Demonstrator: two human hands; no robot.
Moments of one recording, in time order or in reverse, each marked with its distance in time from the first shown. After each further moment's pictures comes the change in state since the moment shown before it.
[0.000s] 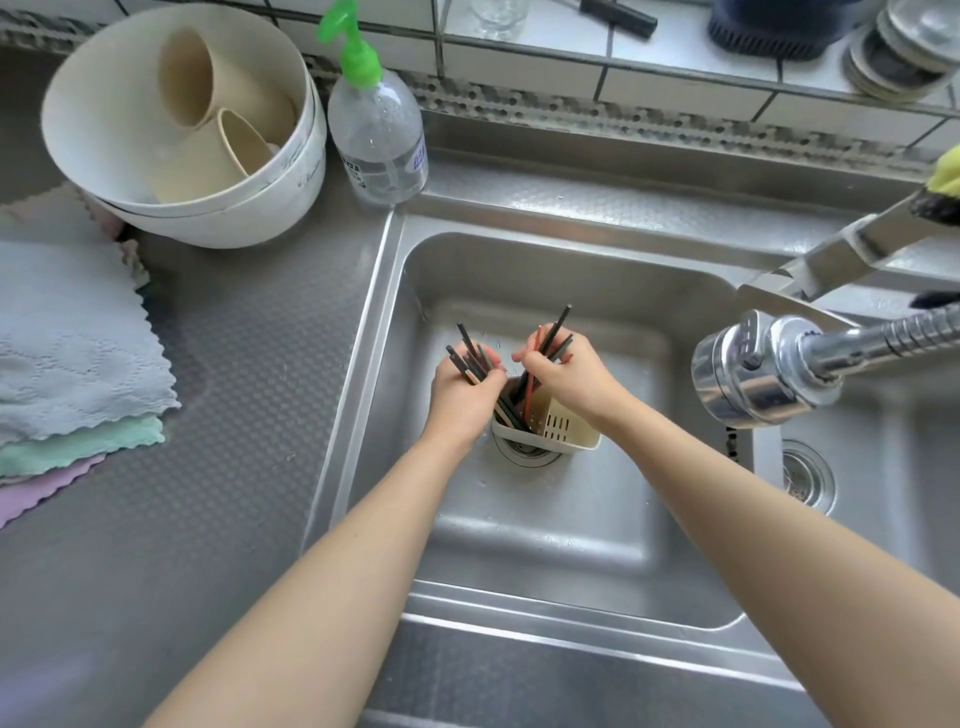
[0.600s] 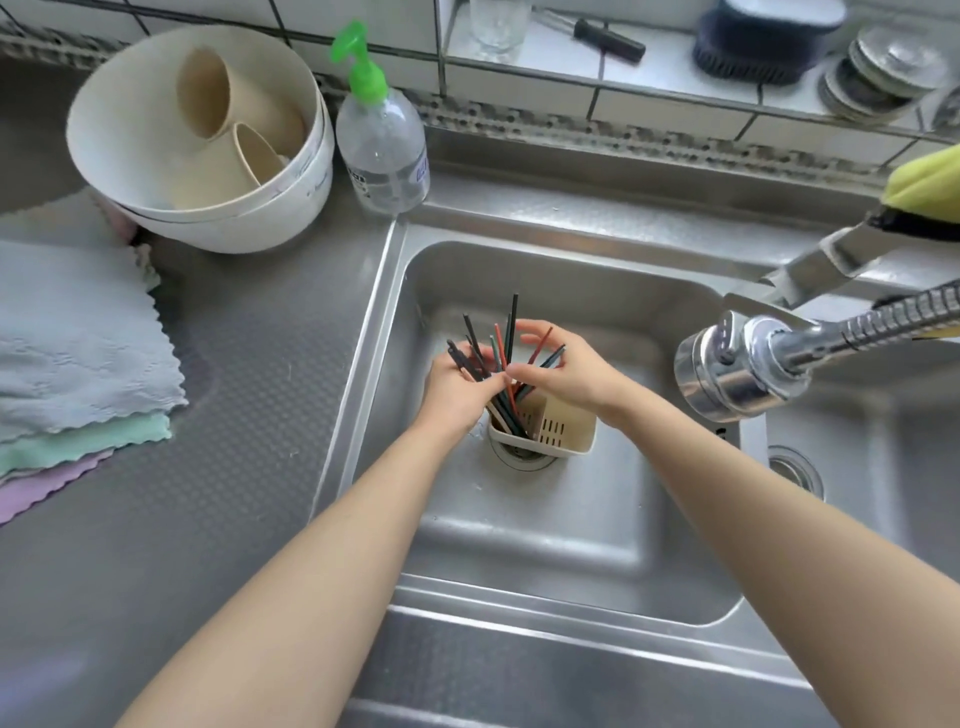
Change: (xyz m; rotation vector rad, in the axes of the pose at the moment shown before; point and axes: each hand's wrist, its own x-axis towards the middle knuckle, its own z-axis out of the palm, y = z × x) left_hand 0.000 0.013 -0.008 0.000 -0.073 -0.013; right_hand -0.002 -0.010 -0.019 -0.237 -0.152 0.004
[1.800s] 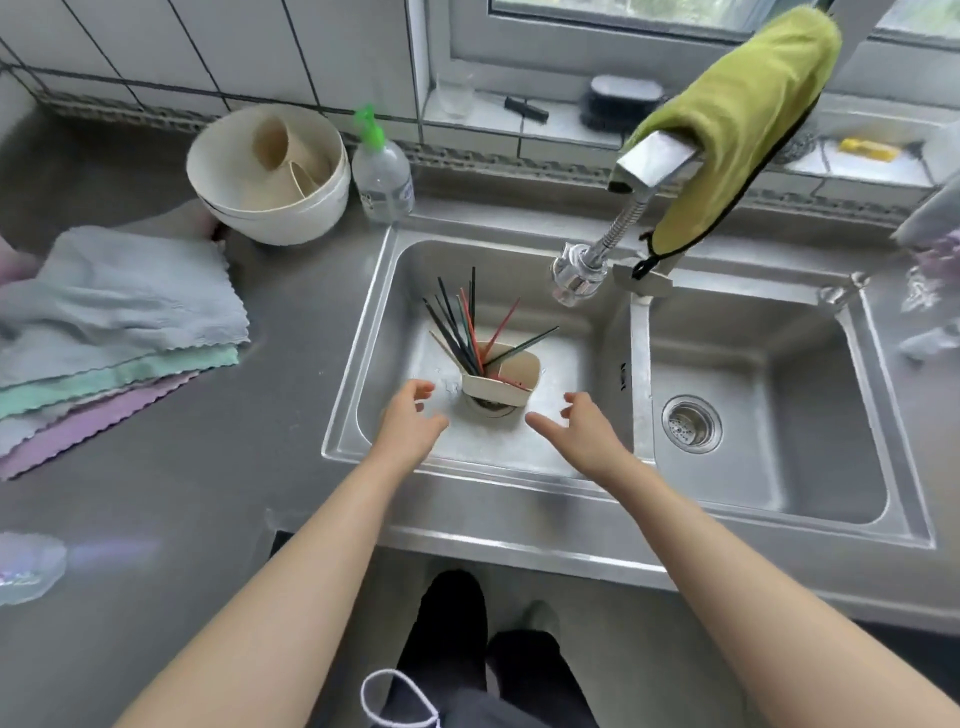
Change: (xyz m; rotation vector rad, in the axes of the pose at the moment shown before) left_hand -0.178 0.000 -0.037 0.309 -0.001 -0.045; right_hand -0.220 -0.002 0.009 -0.095 0.192 0.299
